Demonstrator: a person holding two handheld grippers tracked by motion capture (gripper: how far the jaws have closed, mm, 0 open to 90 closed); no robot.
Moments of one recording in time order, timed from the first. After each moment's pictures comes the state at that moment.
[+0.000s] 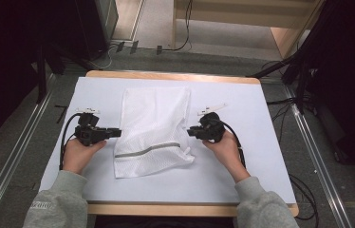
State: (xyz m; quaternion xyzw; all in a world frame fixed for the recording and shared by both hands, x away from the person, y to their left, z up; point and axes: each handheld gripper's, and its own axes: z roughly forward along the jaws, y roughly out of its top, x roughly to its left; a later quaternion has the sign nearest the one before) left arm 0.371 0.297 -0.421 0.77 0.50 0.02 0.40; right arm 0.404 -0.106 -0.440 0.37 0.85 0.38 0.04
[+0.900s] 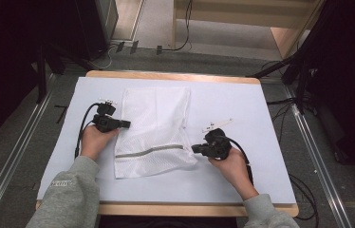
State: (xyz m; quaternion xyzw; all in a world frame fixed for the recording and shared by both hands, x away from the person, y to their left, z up) left arm 0.435 0.278 -0.456 0.79 0.51 0.01 0.35; right arm 0.354 -0.121 -0.444 0.37 0.85 0.37 0.00
